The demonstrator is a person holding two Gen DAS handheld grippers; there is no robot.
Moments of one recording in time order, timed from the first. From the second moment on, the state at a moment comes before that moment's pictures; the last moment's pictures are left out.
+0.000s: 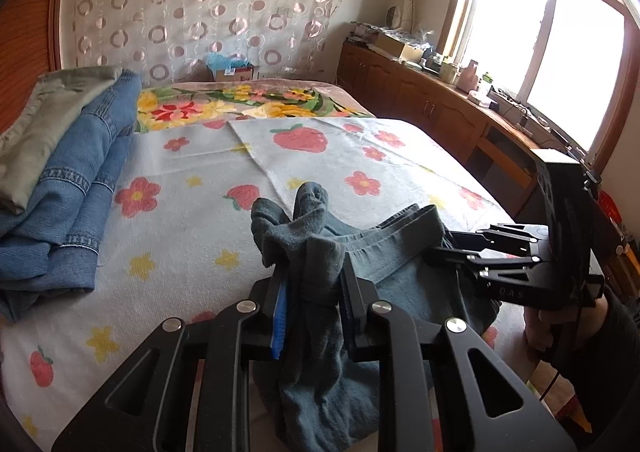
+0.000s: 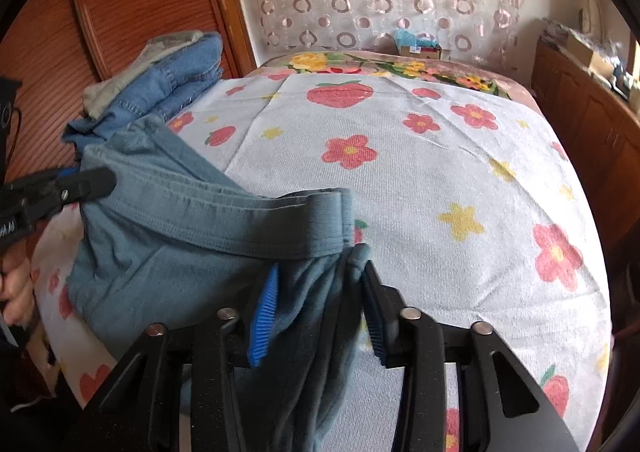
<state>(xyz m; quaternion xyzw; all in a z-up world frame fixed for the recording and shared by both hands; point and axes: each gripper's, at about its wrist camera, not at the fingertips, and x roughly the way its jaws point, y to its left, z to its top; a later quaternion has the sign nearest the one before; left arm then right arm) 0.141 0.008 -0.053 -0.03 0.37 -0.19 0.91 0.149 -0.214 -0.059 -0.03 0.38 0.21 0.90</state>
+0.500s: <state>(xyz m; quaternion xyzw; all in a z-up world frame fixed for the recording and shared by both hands) 0.112 0.003 -0.009 -0.01 0.31 -0.19 0.93 0.107 -0.214 -0.020 -0.05 0.30 0.24 0.92</state>
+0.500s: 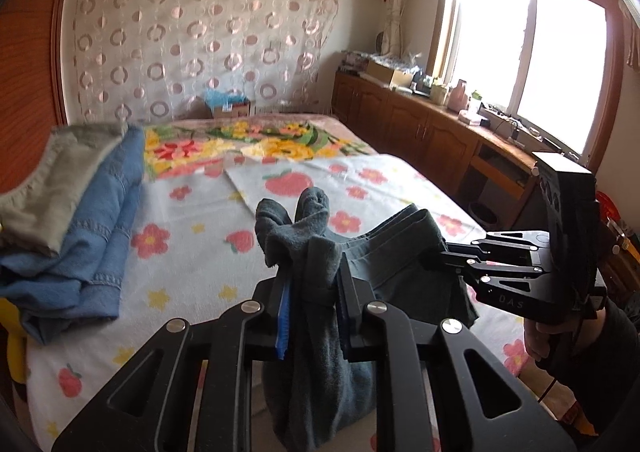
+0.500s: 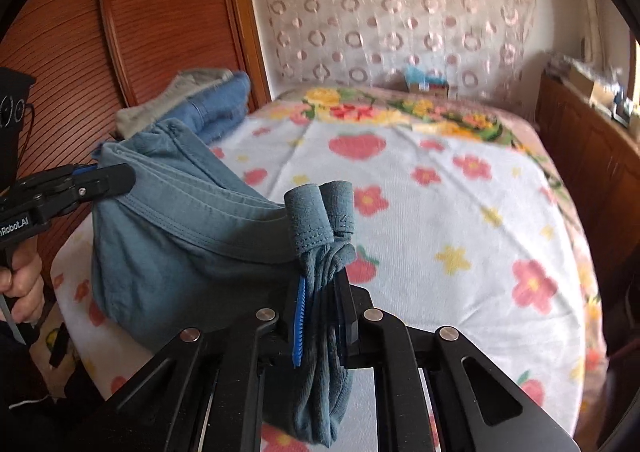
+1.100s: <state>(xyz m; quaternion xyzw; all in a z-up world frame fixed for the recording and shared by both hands) 0.100 0.014 0.020 0.01 0.26 -0.16 0.95 0.089 -0.212 0.003 -0.06 0.24 0.26 0.93</state>
